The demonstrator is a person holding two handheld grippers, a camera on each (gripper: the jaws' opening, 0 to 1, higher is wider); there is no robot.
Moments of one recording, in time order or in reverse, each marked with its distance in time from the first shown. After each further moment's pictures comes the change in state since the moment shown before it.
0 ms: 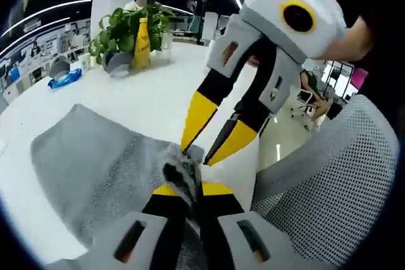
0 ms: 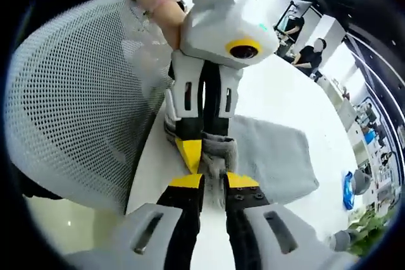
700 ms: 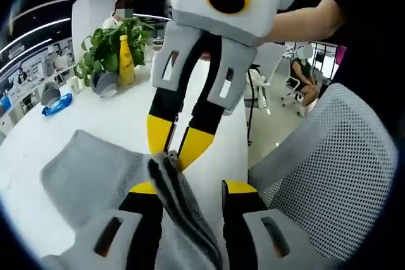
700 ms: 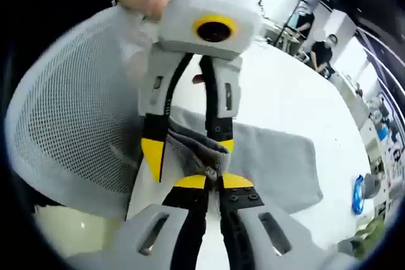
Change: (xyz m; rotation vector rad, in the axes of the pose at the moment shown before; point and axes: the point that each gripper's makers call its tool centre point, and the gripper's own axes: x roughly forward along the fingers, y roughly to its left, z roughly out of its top) left arm -0.024 0.001 0.025 0.180 -0.047 0.032; right arm 0.005 -0.032 0.029 0.152 -0.021 0.052
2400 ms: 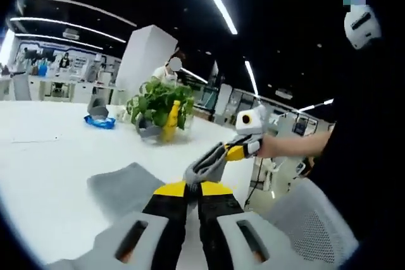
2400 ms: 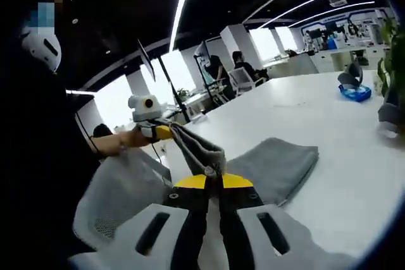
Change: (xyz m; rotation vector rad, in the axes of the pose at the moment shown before) left arm -0.128 0.049 0.047 -0.424 -0.516 0.001; right arm -0.107 -0.012 0.005 0.762 -0.673 -0.030
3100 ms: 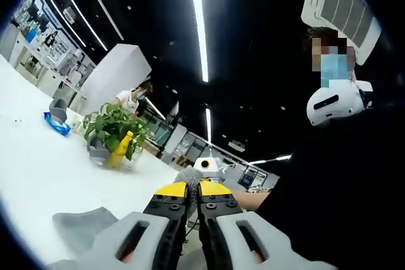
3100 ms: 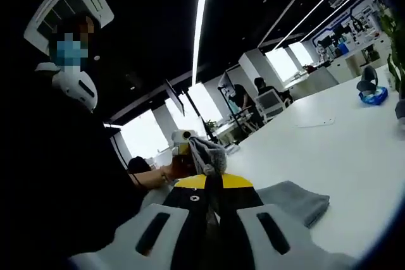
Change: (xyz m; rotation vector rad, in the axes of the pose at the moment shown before) left arm -0.020 -0.049 0.050 -0.207 -0.225 -0.289; right arm -0.009 0.060 0.036 0.059 -0.159 0.164
